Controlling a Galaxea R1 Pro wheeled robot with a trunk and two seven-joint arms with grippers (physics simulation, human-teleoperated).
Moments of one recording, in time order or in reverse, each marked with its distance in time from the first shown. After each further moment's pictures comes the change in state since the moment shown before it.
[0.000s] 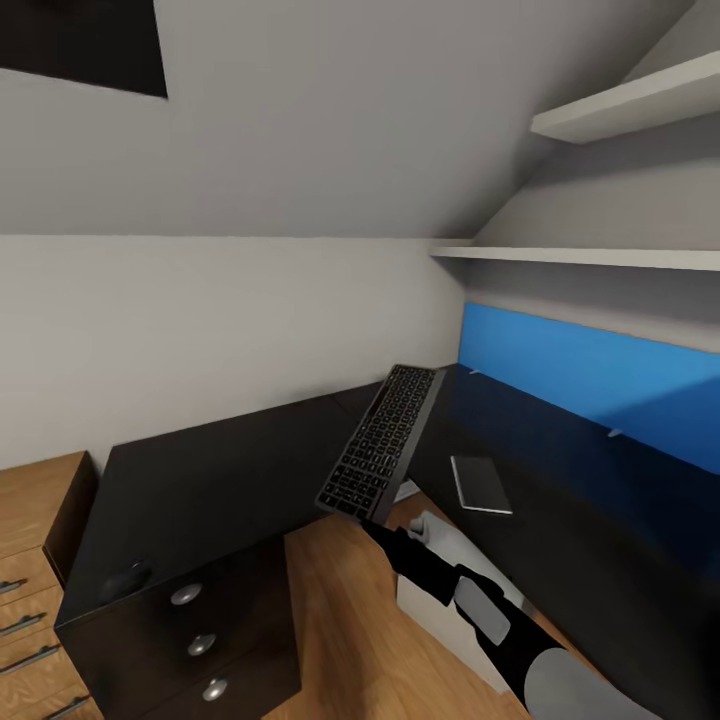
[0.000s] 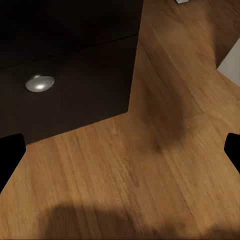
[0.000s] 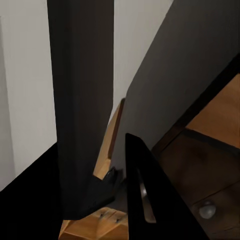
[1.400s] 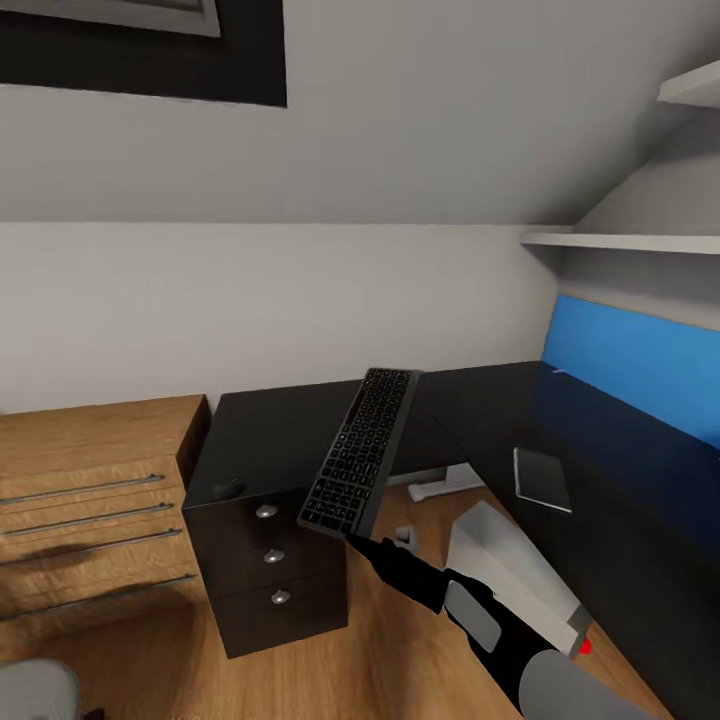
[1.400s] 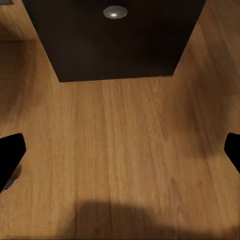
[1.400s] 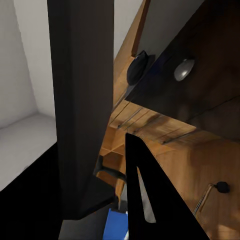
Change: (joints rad) left arm 0.000 0.000 0.004 0.000 0.001 0.000 0.000; right arm -0.001 0.009 0.096 -0.007 0.010 0.008 -0.004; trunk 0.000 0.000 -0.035
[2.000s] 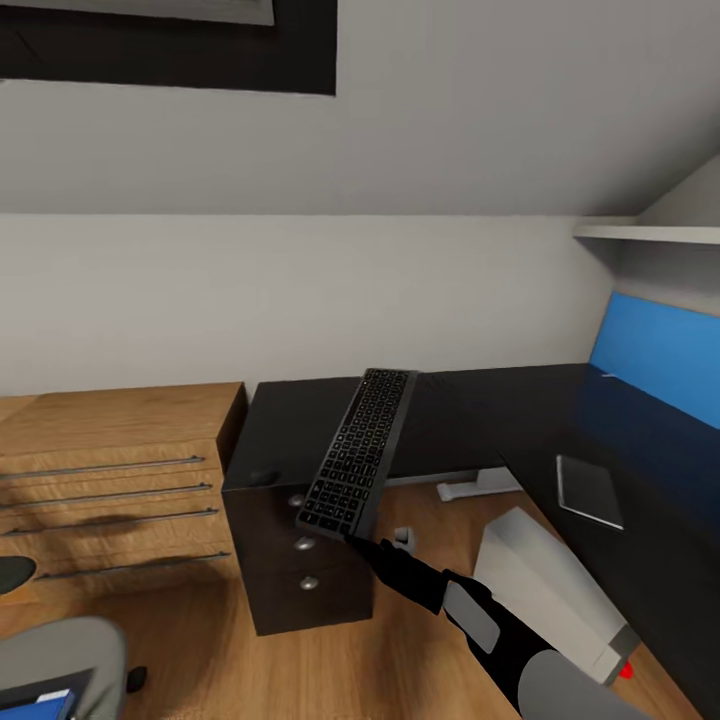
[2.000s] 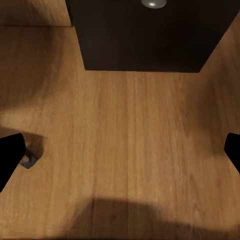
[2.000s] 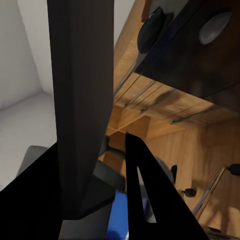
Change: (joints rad) left arm 0.000 0.000 0.000 0.000 0.000 0.000 0.000; right arm 0.001 0.003 0.006 0.000 -0.001 0.001 -0.001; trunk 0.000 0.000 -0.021
